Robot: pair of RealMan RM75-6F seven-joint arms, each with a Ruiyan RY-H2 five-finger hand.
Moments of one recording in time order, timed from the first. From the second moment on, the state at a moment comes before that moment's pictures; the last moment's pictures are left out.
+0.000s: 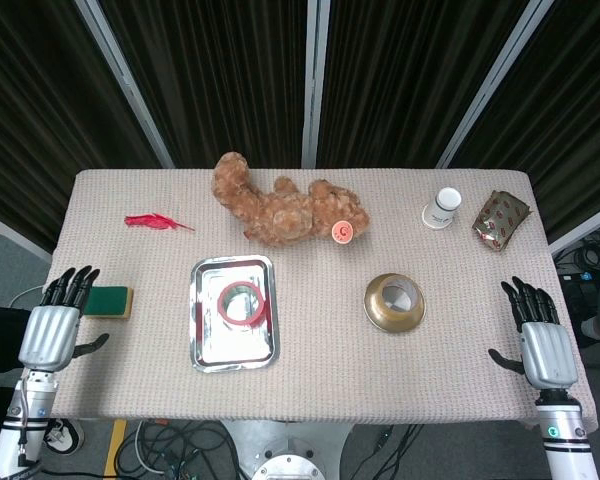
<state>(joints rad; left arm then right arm) -0.19 -1.30 -0.07 -1.55 1.46 1.44 0.18 0.14 -1.25 0.06 -1.60 -1.44 1.46 -0.05</state>
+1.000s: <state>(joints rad) -0.19 -1.31 -0.06 -1.54 1.45 1.40 0.16 0.48 -1.32 0.19 -1.63 -1.12 0.97 -0.33</state>
